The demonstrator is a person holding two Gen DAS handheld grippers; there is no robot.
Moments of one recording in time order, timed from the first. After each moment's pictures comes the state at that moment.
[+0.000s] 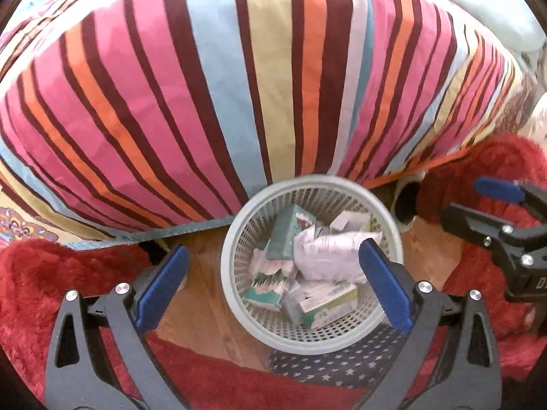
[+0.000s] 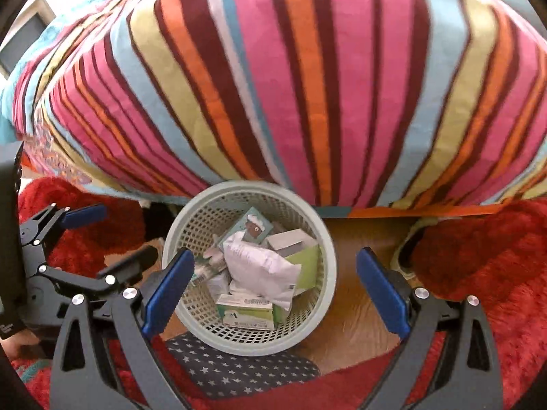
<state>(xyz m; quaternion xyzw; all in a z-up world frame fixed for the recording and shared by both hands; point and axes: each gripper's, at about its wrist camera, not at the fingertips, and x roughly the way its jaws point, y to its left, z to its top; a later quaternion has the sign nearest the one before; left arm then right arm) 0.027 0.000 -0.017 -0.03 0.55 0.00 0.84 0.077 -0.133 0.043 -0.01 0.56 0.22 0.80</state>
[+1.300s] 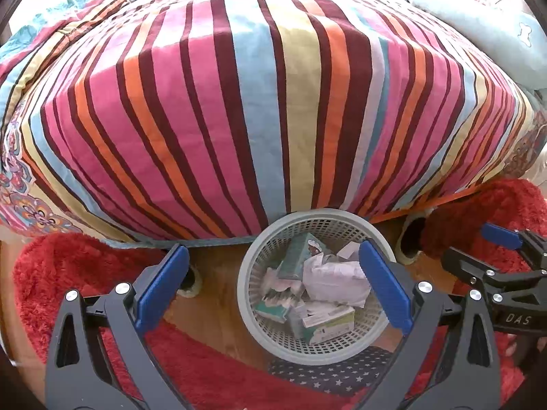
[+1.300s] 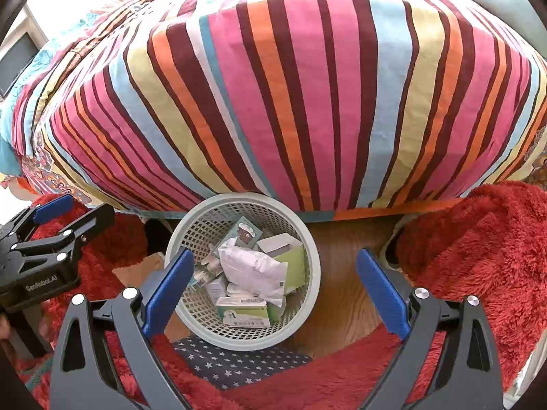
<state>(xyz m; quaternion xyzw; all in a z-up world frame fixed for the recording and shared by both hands) 0.022 0.004 0.022 -0.04 0.51 0.06 0.86 0.083 -0.149 0.057 -0.01 0.56 0.20 0.81</state>
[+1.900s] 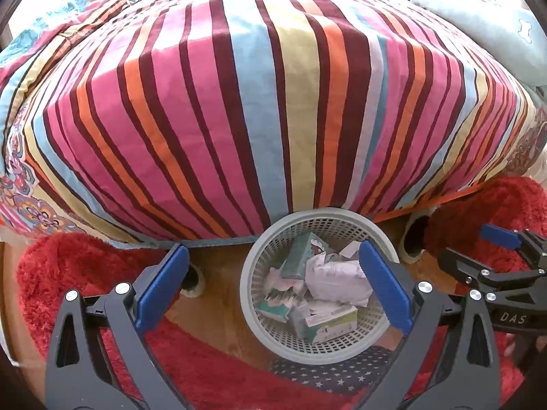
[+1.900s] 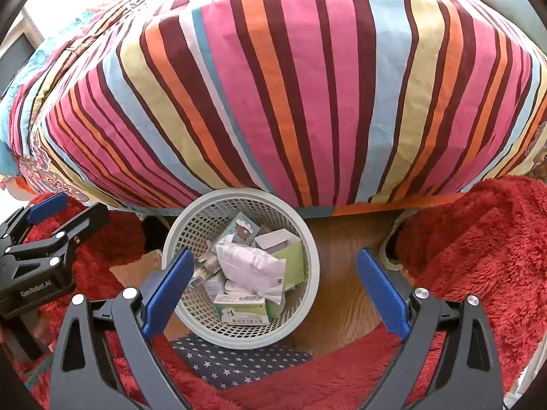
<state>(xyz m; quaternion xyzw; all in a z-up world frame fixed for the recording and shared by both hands) 0.021 0.001 0.023 -0.04 0.51 0.06 0.86 0.082 -0.149 0.052 -0.01 0.56 0.20 0.80</state>
